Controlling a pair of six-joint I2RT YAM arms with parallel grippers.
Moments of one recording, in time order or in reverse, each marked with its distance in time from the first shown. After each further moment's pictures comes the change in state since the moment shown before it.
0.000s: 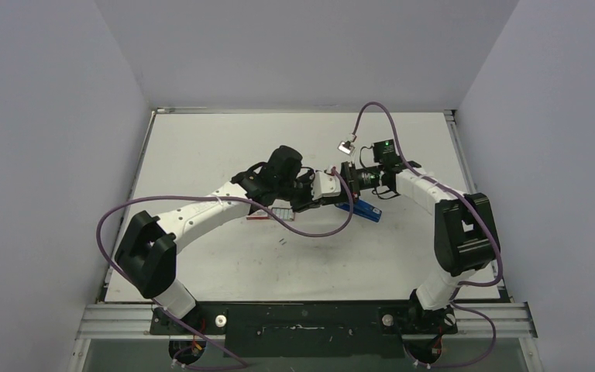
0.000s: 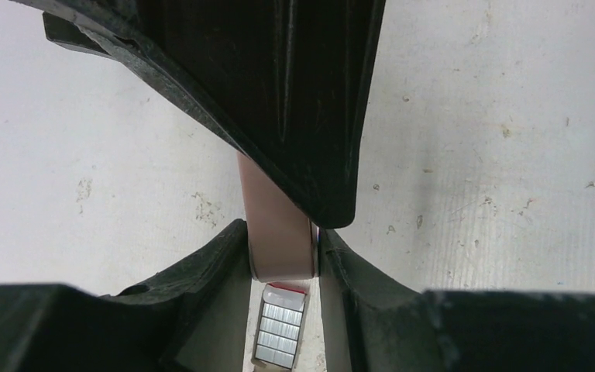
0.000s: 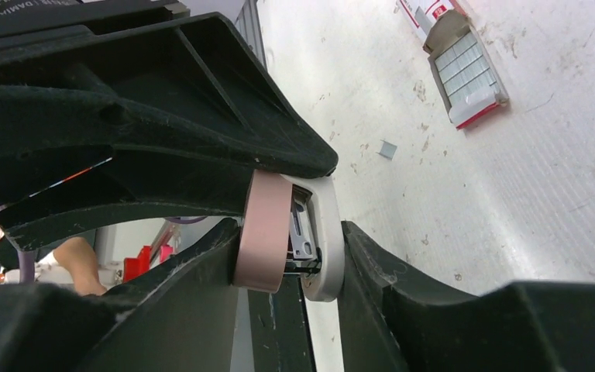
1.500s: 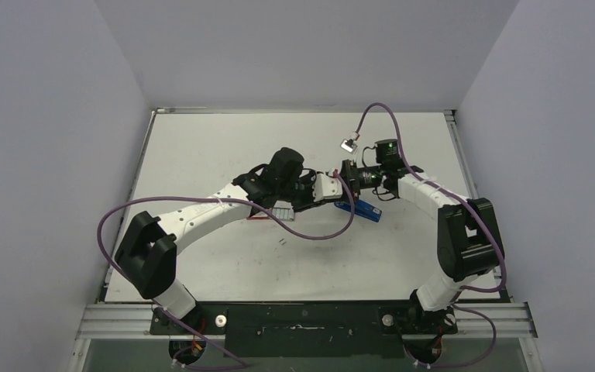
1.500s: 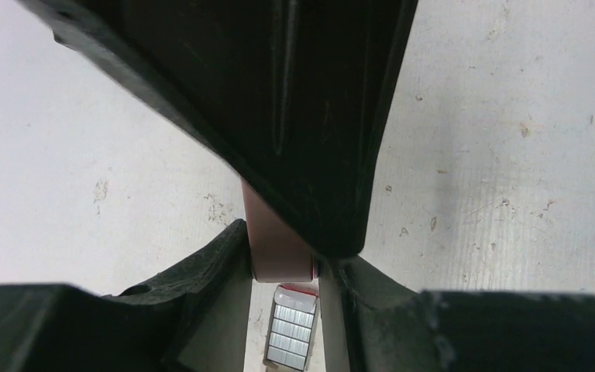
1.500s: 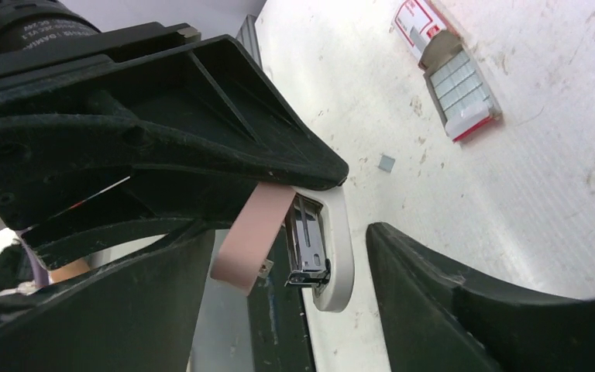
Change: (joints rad) left arm -0.013 -0.003 -0.013 0.041 -0.048 0.023; right arm -0.010 -0.045 -0.062 0.171 0.022 0.144
